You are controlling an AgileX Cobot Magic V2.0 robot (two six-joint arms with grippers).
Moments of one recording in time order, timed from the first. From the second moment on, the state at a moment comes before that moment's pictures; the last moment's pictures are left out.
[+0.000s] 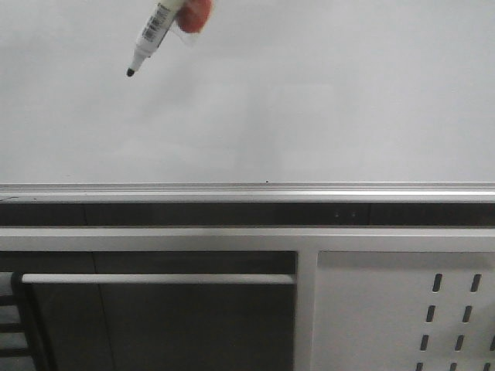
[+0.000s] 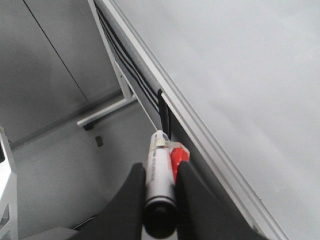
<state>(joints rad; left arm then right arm) -0.47 0.52 -0.50 1.67 -0.36 -1.38 0.64 1.30 -1.28 0.45 0.77 -0.53</state>
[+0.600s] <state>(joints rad) -0.47 0.50 -0.41 1.67 -0.22 -1.54 0.81 0.94 -0.73 0.41 0.16 -0.52</state>
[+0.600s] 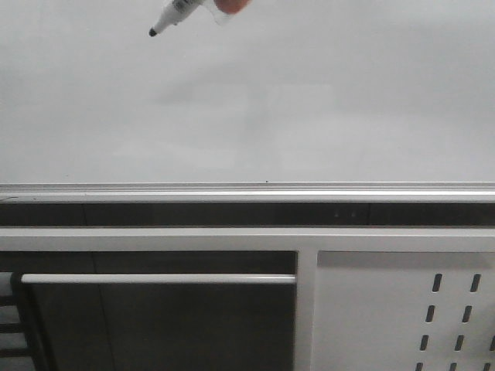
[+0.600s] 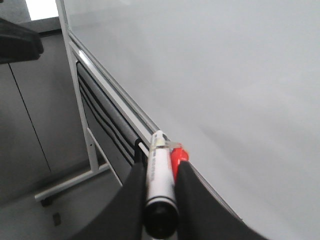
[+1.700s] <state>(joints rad) -0.47 0.50 -0.41 1.67 -0.19 -1.57 0.91 0.86 -0.27 0.55 -0.70 -0.71</state>
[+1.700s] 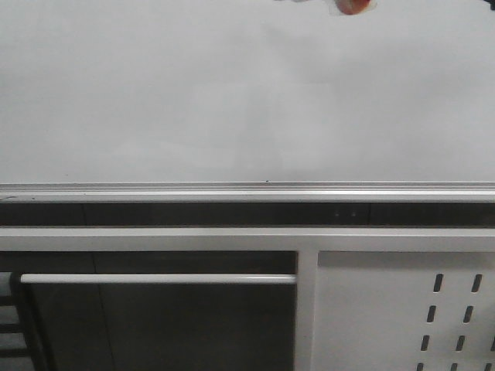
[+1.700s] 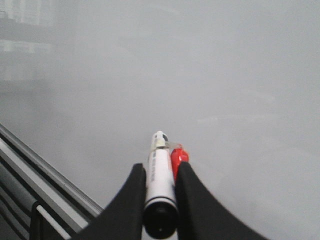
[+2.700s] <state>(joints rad) -0.47 0.50 -0.41 1.67 -0.19 -1.57 0.91 0.95 -0.29 0.56 -0.84 -0.73</state>
